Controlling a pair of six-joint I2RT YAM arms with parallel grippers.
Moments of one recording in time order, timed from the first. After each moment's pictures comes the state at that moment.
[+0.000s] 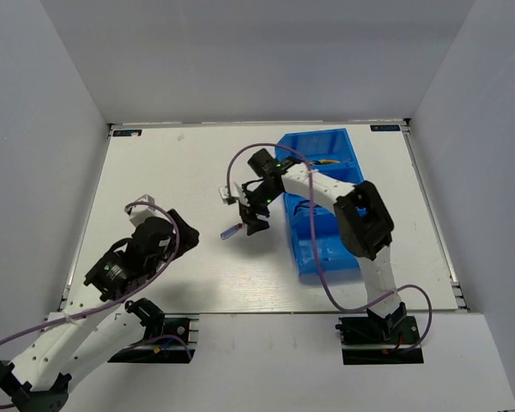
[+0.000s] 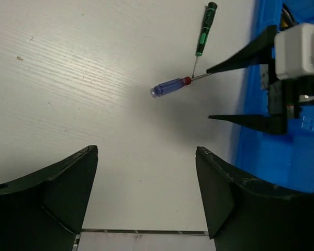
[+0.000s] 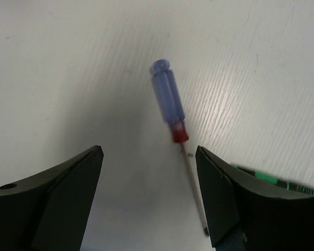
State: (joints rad) left arm -0.65 0.64 0.76 -0.82 -0.42 -0.96; right arm 0.72 2.11 1.69 -0.82 -0.77 -1.08
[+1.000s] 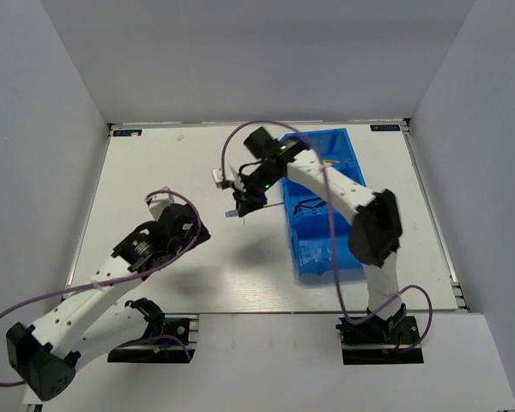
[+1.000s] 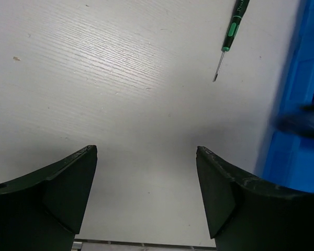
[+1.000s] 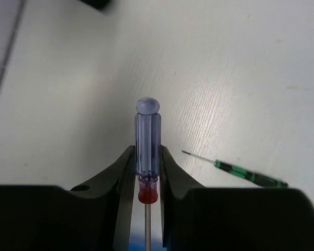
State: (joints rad) left arm -0.65 0.83 0.78 -0.78 -0.43 -0.95; right arm 0.79 2.11 1.93 -1.02 -0.76 -1.04
